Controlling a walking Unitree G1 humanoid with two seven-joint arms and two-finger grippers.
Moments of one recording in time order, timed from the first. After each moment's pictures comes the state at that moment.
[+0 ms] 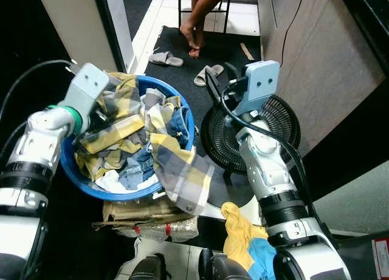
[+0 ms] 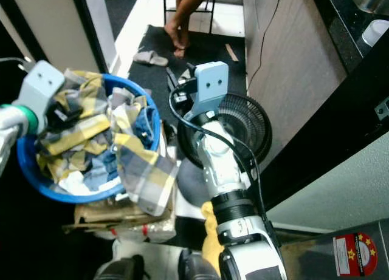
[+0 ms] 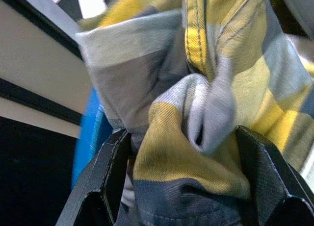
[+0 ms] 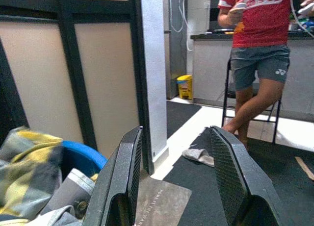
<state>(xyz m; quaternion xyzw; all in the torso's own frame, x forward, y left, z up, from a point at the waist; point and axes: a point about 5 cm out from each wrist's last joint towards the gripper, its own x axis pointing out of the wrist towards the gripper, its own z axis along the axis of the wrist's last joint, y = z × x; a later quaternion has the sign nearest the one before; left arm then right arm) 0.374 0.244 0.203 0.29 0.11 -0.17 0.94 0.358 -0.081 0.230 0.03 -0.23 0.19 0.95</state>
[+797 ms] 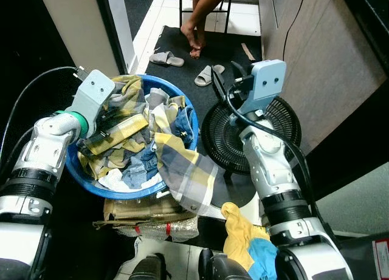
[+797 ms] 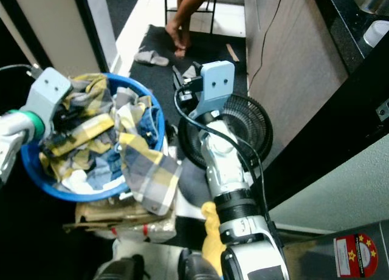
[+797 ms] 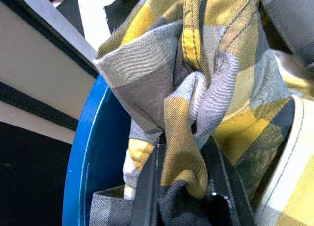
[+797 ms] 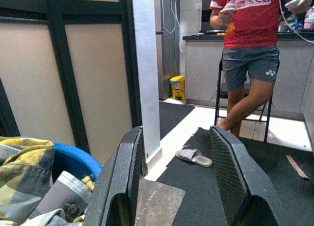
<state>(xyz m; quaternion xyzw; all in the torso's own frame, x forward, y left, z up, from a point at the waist) 0.373 0.236 0.209 0.25 0.08 -0.17 0.95 0.359 -0.089 0.231 0.03 -0.24 0.18 0.96</state>
